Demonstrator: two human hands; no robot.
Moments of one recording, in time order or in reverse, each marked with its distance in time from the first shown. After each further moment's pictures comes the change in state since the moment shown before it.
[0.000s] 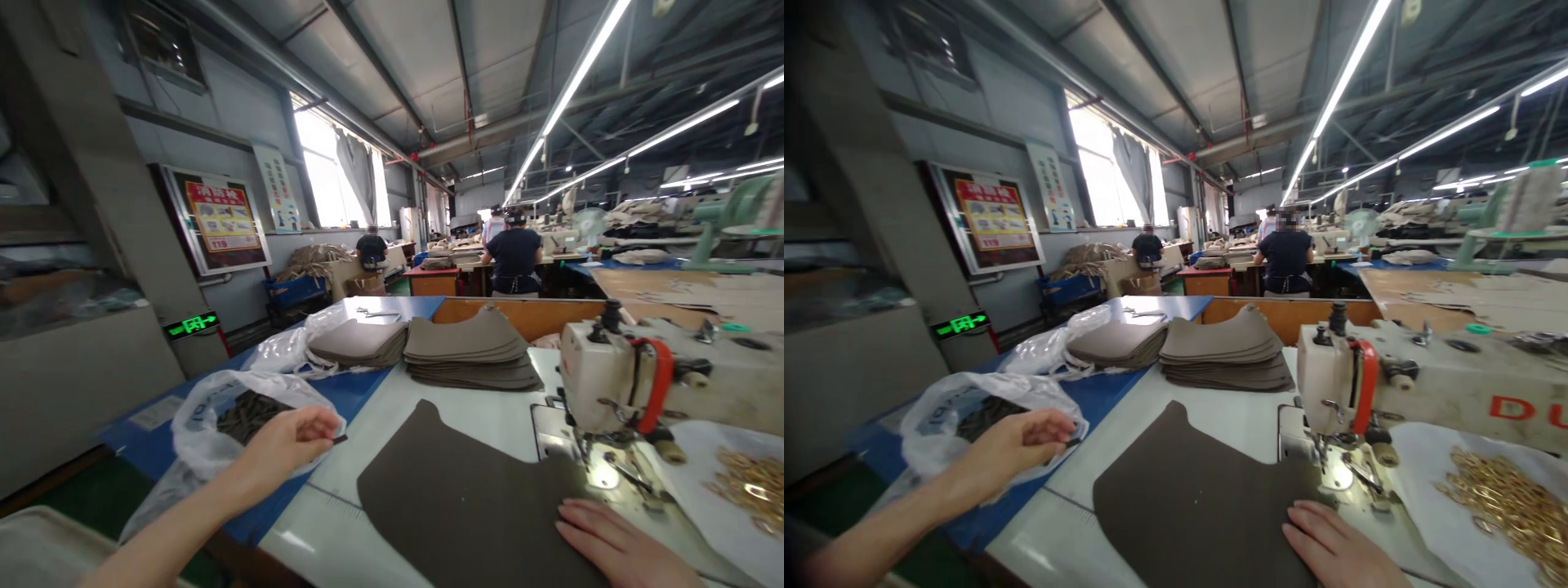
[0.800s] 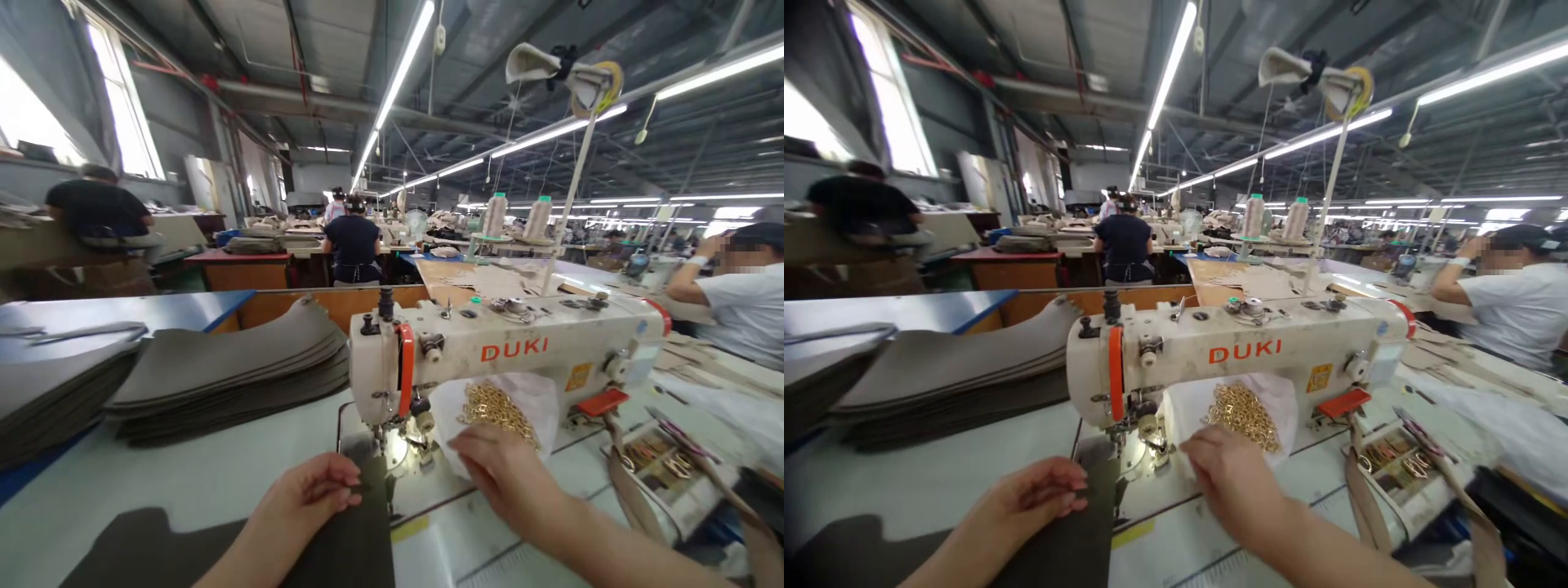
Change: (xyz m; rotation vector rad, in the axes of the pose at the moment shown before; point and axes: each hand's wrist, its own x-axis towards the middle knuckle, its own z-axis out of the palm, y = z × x) left_hand 0.069 0.115 0.259 -0.699 -0.642 0.116; right_hand -0.036 0.031 -0.081 -0.013 -0.269 0.797
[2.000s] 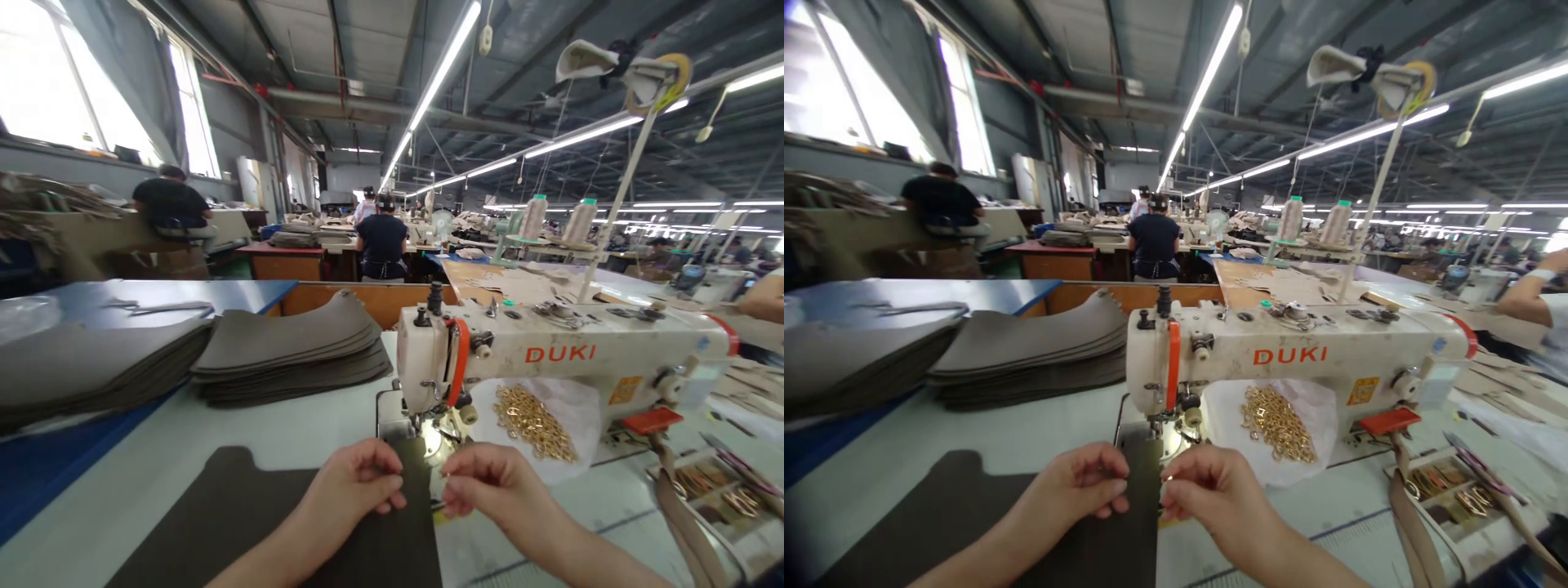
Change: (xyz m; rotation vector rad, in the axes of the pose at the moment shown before) left_hand -0.017 0.008 0.014 -0.007 -0.055 -0.060; right_hand 0.013 -0.041 0.034 1.314 -0.058 0.366
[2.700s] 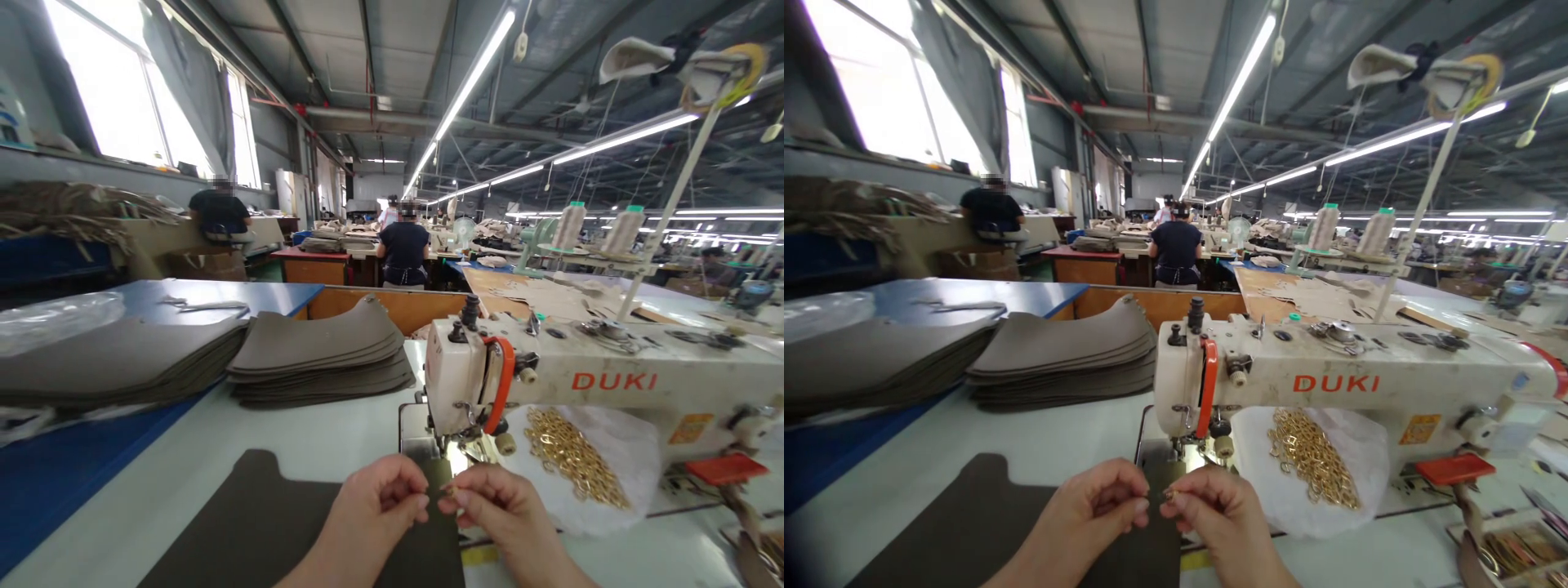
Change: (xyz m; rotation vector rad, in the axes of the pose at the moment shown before) left_hand -0.009 0.002 0.003 0.096 0.126 0.149; right_hand 0.025 0.026 0.022 0.116 0.103 0.009
